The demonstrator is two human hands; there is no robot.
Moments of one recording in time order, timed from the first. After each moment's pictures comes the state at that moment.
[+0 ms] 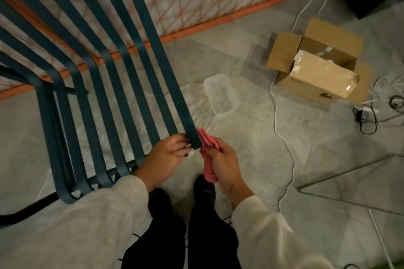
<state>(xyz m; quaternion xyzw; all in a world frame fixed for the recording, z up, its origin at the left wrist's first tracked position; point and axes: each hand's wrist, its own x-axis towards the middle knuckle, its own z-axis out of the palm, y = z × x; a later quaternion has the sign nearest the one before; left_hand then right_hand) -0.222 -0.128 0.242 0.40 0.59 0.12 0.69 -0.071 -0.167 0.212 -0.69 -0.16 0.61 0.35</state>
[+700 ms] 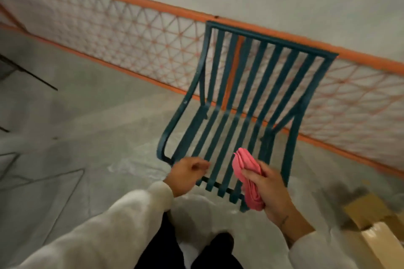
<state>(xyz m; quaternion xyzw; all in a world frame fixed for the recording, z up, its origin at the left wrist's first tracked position) -0.403 -0.253 0.450 0.36 0.75 0.30 0.46 -0.201 -0.151 0.482 -0.52 -0.51 0.67 0.16</state>
